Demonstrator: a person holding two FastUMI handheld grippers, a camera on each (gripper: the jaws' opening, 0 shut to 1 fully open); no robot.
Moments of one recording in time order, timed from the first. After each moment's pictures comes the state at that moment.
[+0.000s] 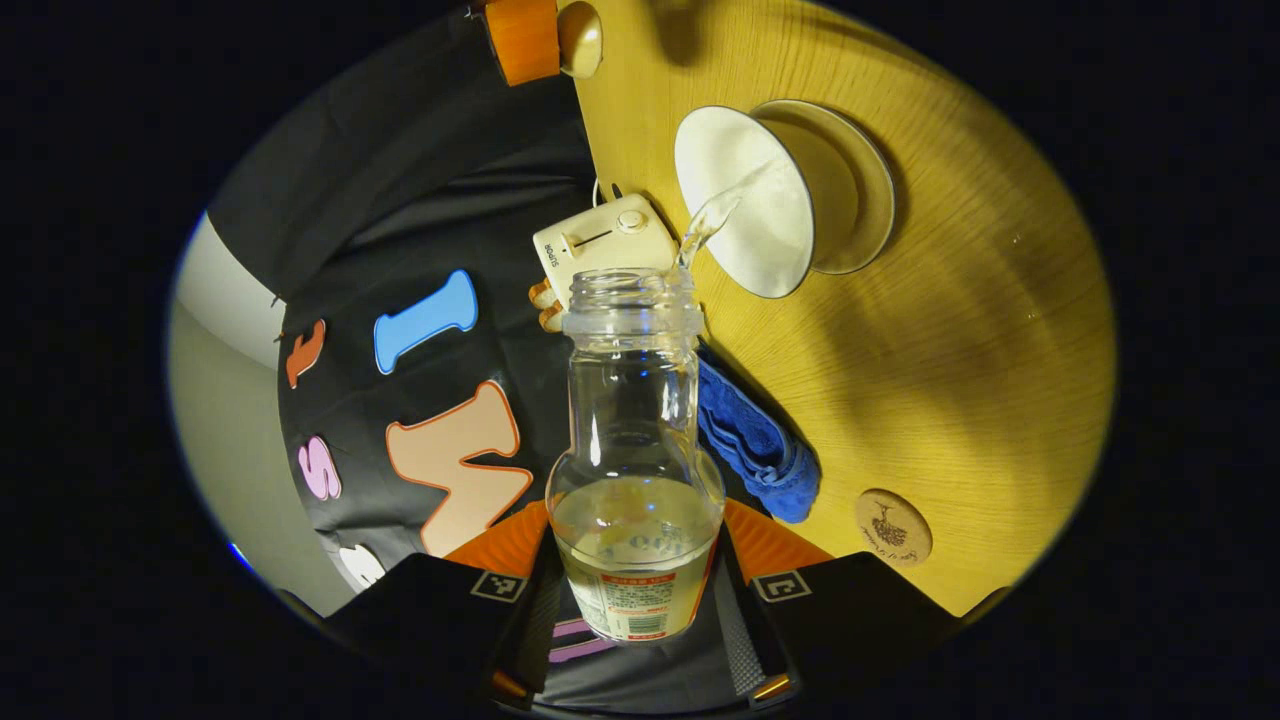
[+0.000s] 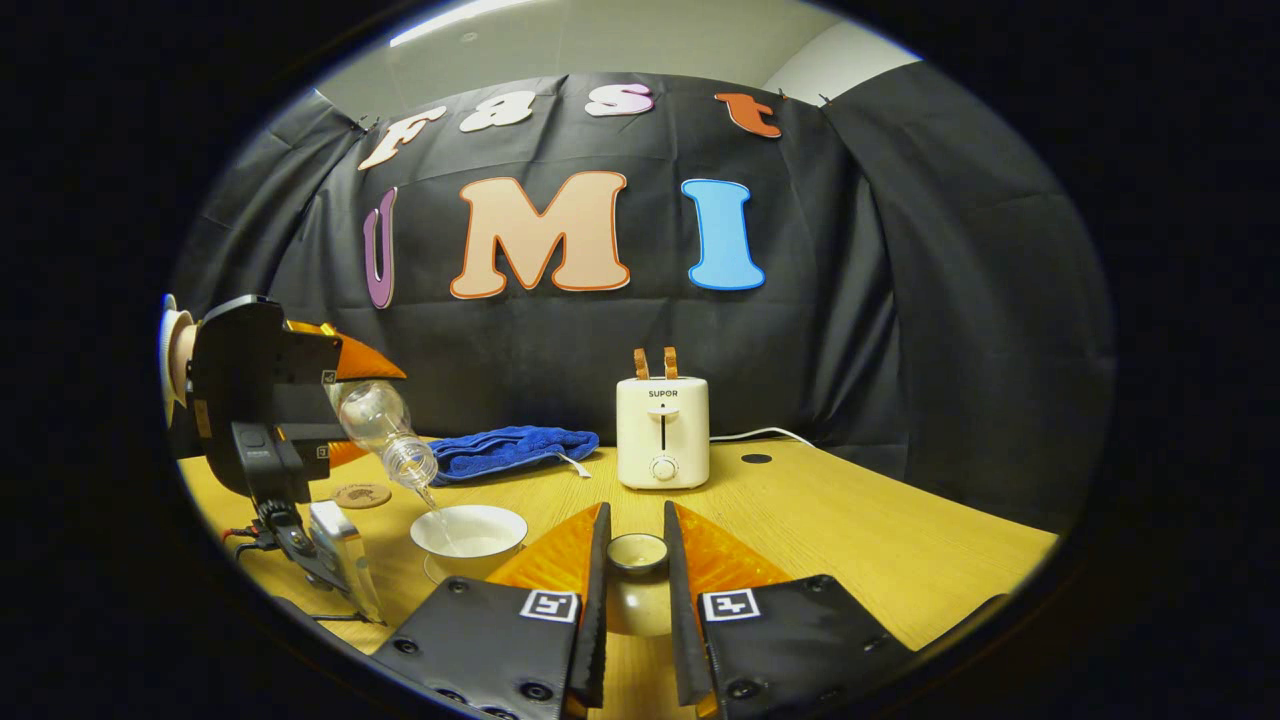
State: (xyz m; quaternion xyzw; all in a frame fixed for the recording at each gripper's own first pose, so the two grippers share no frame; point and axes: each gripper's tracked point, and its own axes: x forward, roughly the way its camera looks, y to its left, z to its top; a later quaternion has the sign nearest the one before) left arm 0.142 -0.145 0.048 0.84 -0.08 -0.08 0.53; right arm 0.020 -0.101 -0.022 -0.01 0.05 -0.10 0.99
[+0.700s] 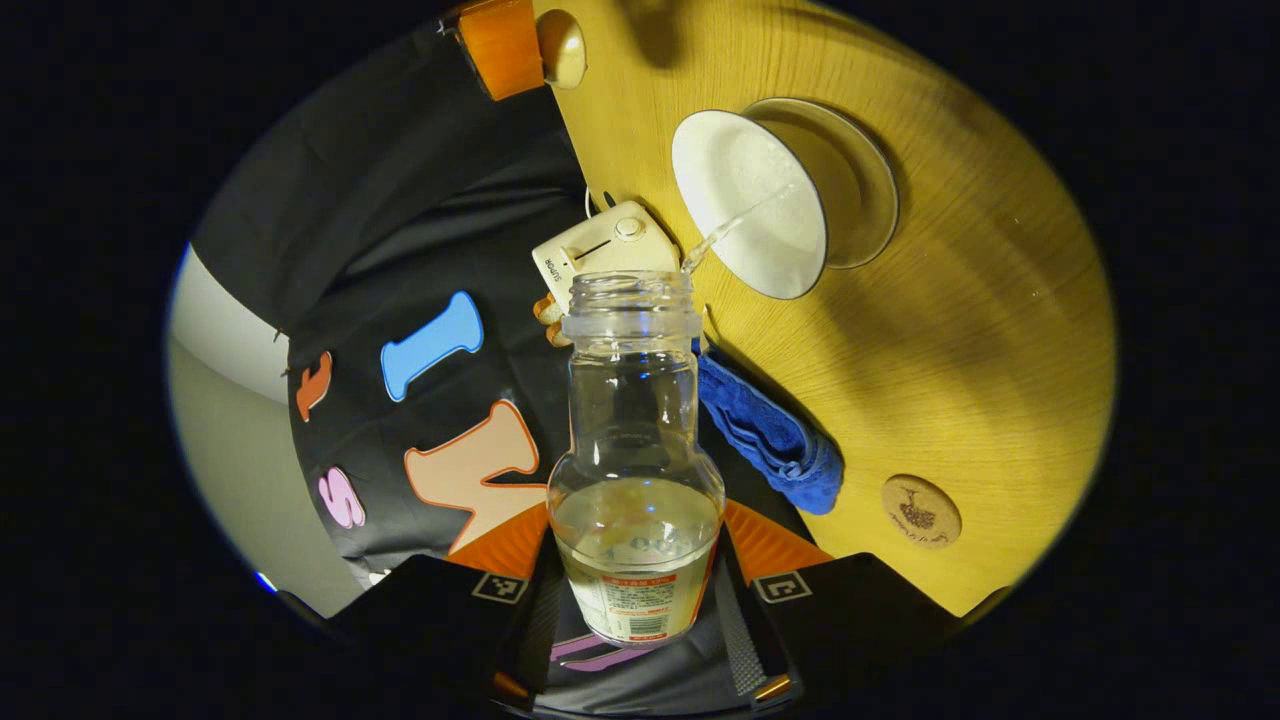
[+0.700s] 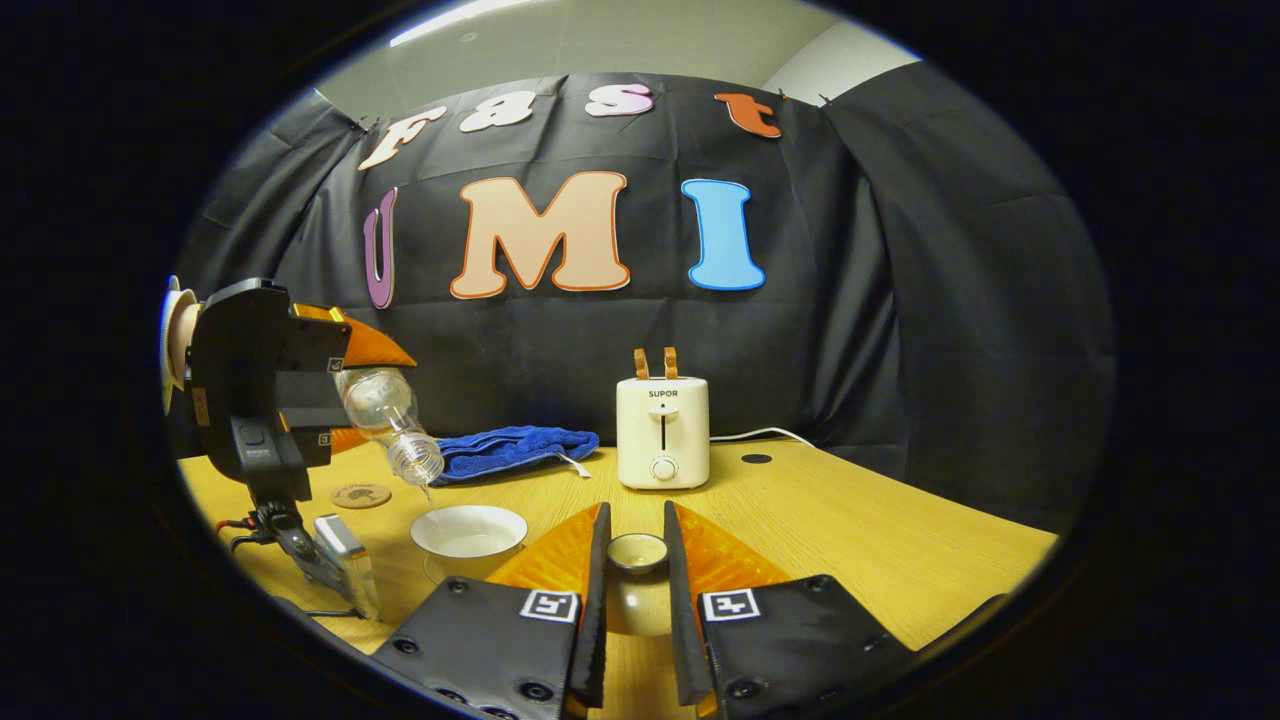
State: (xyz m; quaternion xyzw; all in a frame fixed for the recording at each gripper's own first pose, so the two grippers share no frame) left arm 0.150 -0.151 0.050 0.85 -0.08 -0.09 0.51; right arm 0.020 -0.101 -0.023 -0.01 0.05 -0.10 0.99
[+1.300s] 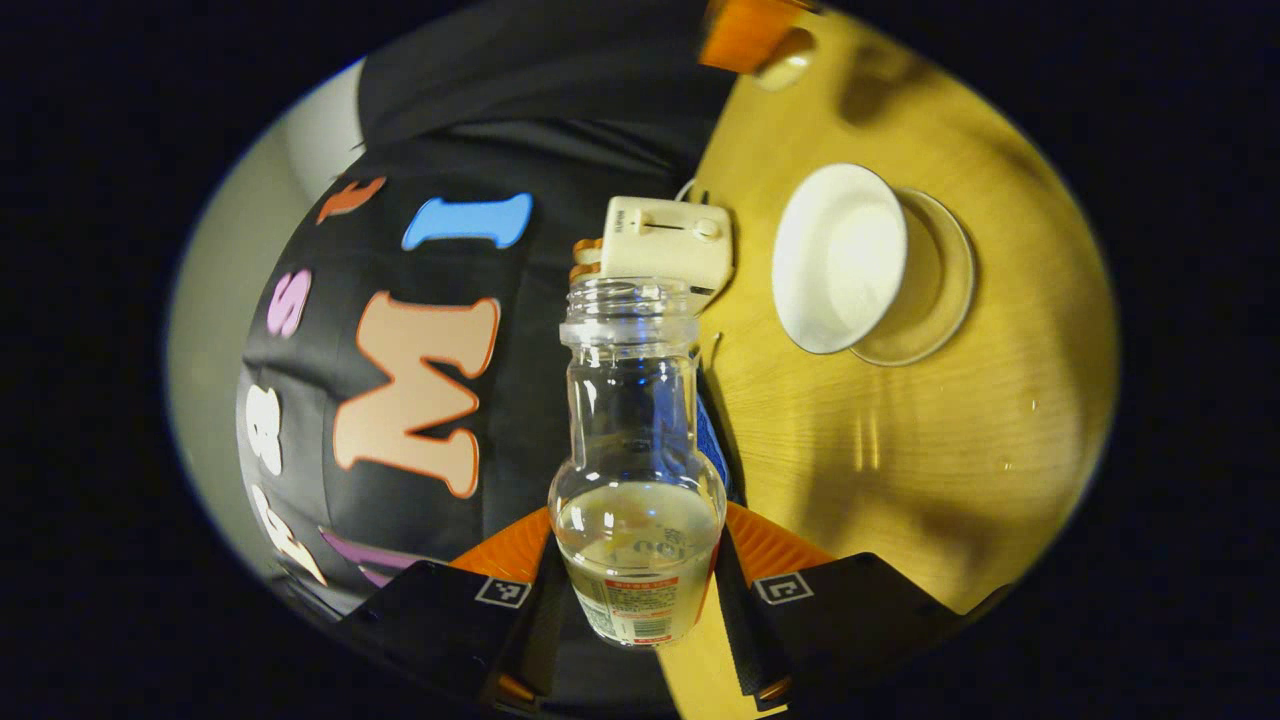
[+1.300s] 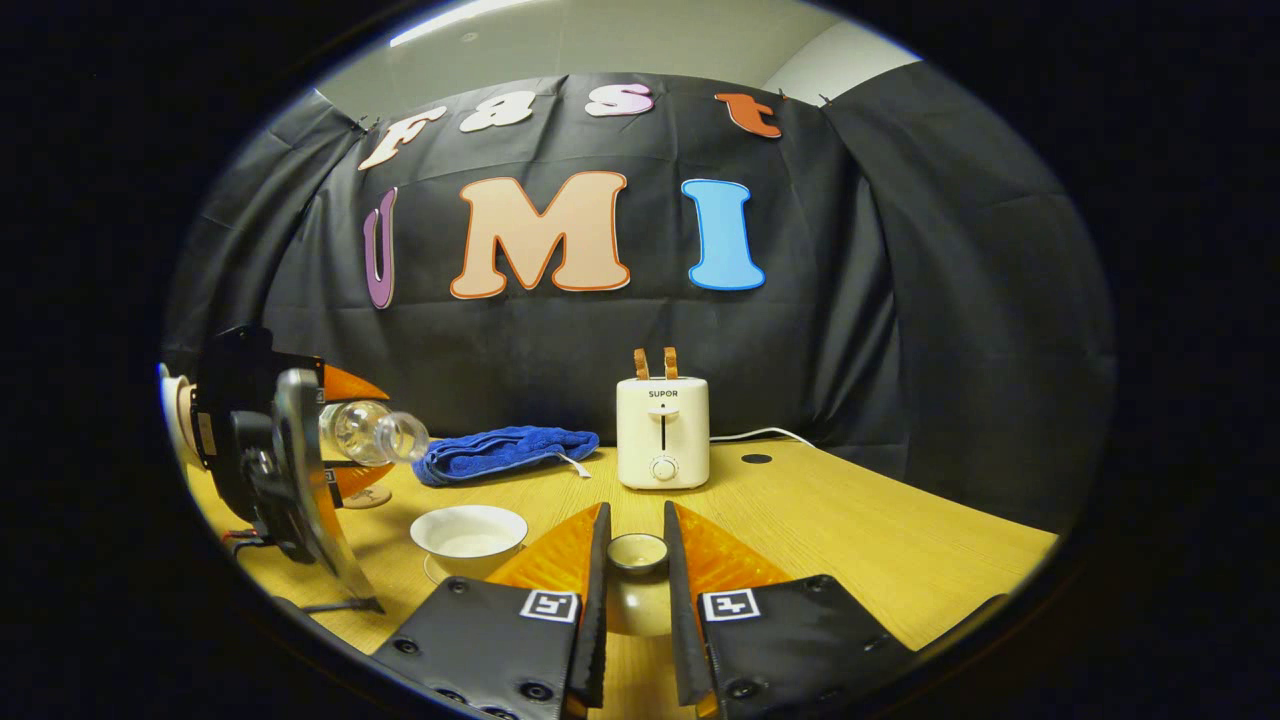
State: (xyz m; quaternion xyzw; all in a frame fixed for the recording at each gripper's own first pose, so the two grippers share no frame) left arm 0.150 -0.128 0.013 0.61 -0.04 -0.11 0.78; right arm 0.020 -0.101 -0.022 -0.01 0.05 -0.10 0.99
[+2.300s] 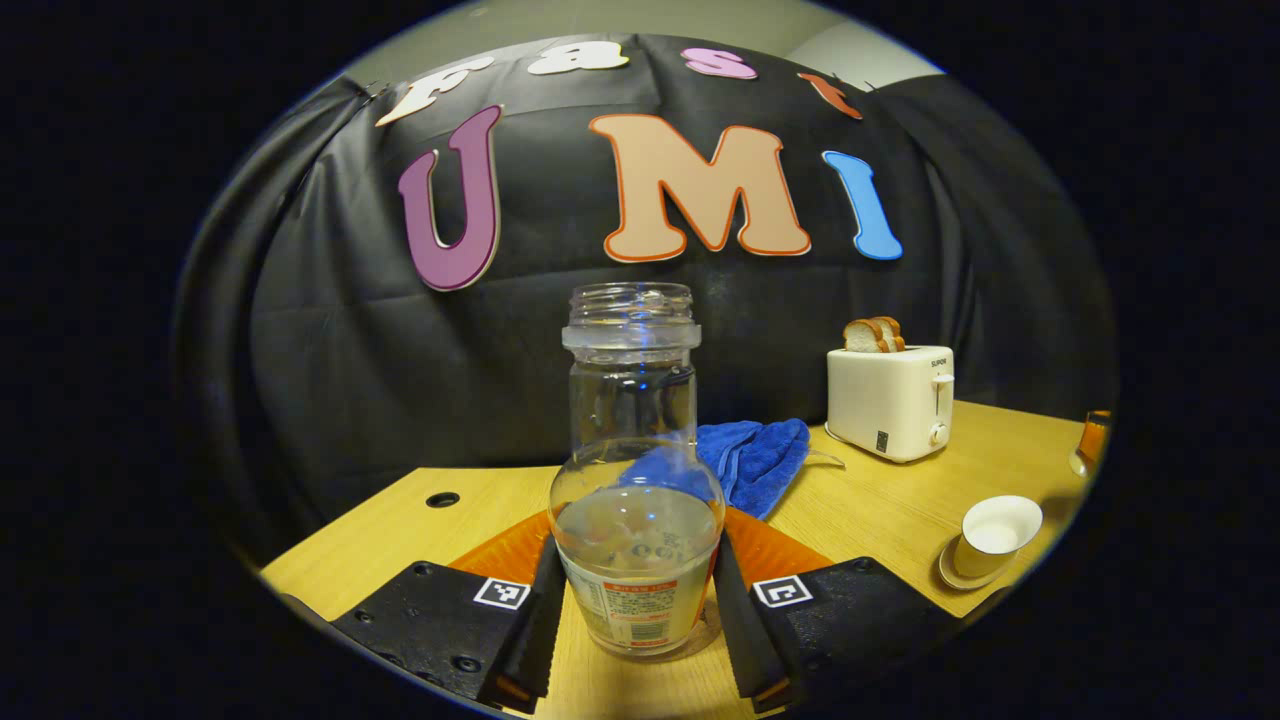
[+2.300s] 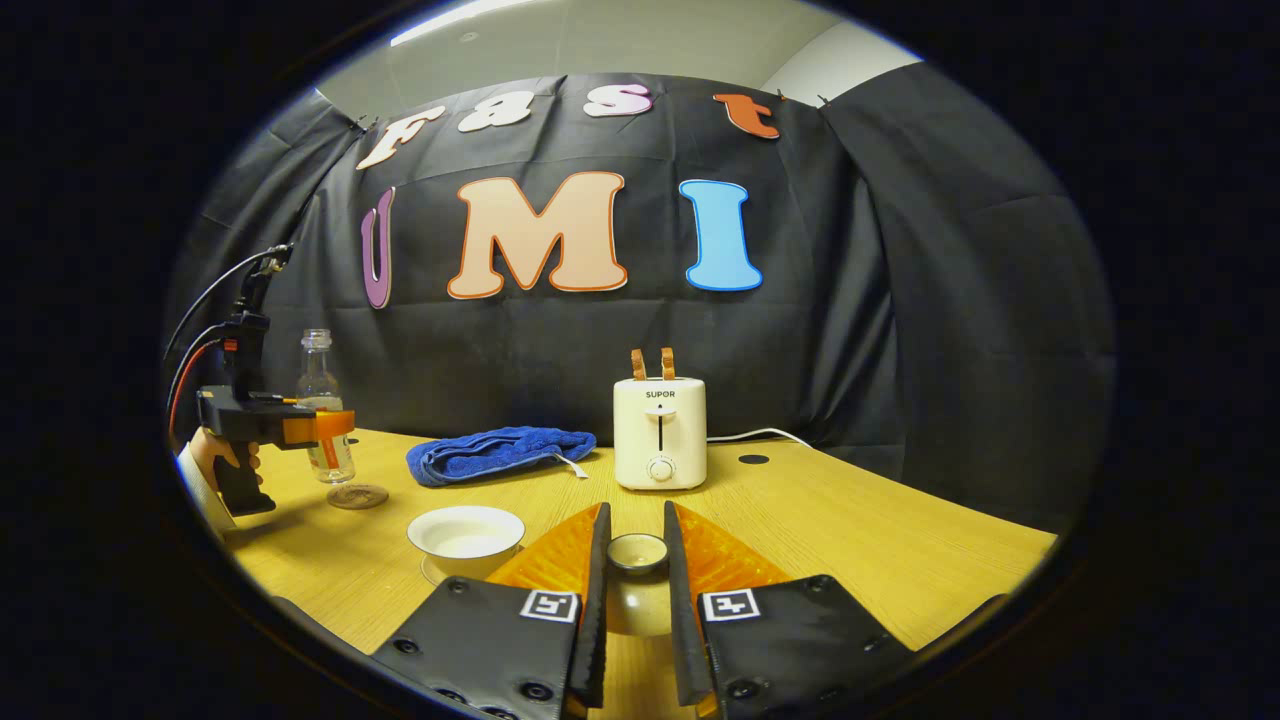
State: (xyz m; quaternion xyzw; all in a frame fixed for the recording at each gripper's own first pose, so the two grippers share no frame) left arm 0.182 -0.027 0.017 0.02 0.00 -0.05 1.00; right arm 0.020 -0.102 -0.021 -0.01 0.05 -0.10 0.99
